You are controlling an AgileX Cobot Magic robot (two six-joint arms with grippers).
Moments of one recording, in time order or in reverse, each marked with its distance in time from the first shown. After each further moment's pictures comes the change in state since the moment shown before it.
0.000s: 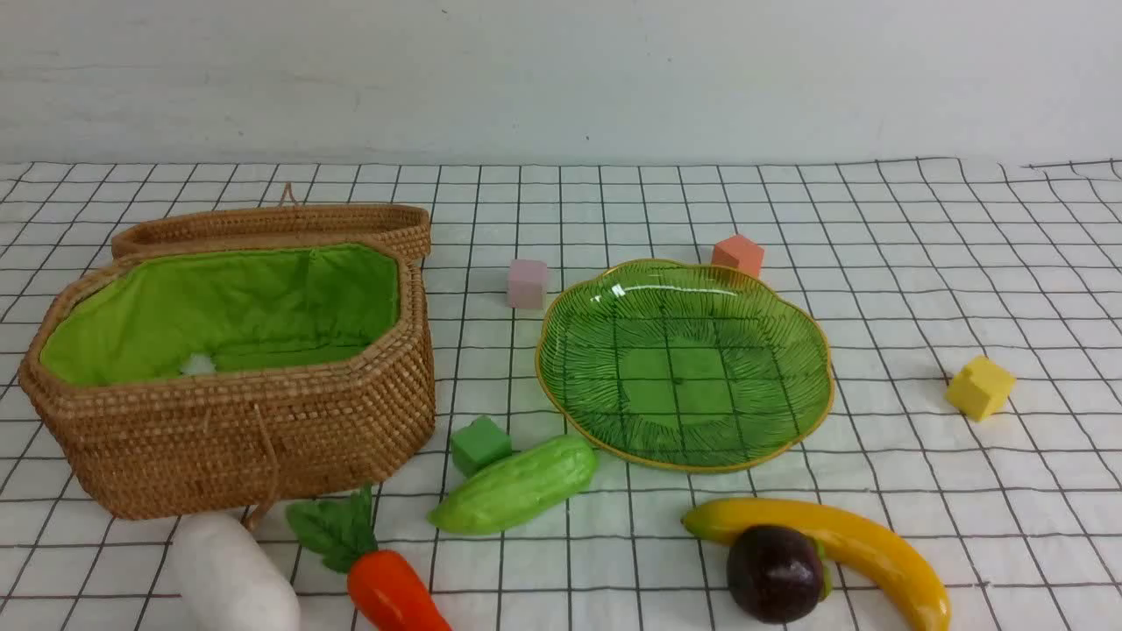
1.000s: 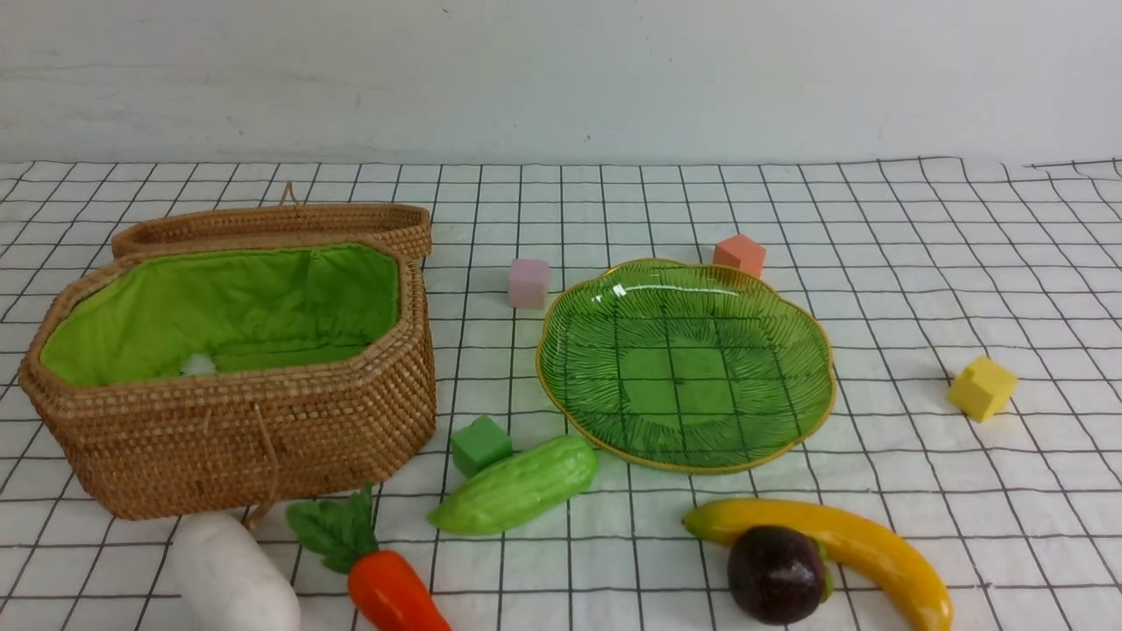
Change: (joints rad) right arm 0.000 0.000 0.000 0.000 0.000 0.000; left arm 0.000 0.000 0.000 -0.053 -0.067 -0.030
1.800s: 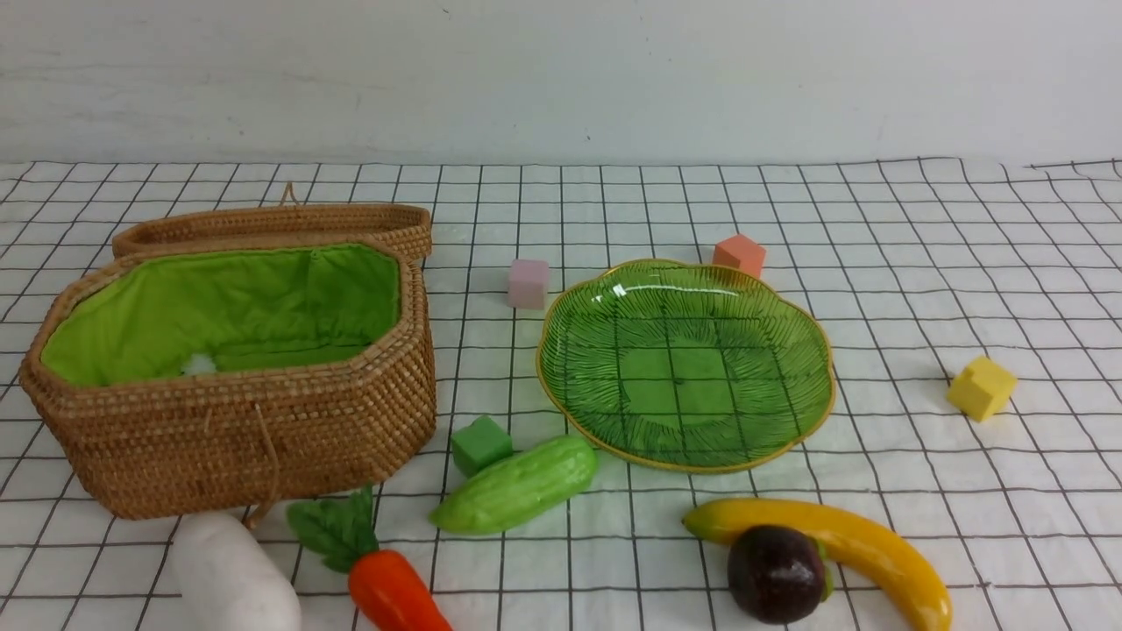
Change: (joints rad) right arm 0.000 0.000 0.000 0.000 0.000 0.000; left arm 0.000 0.362 -0.748 -0.248 -0.106 -0.112
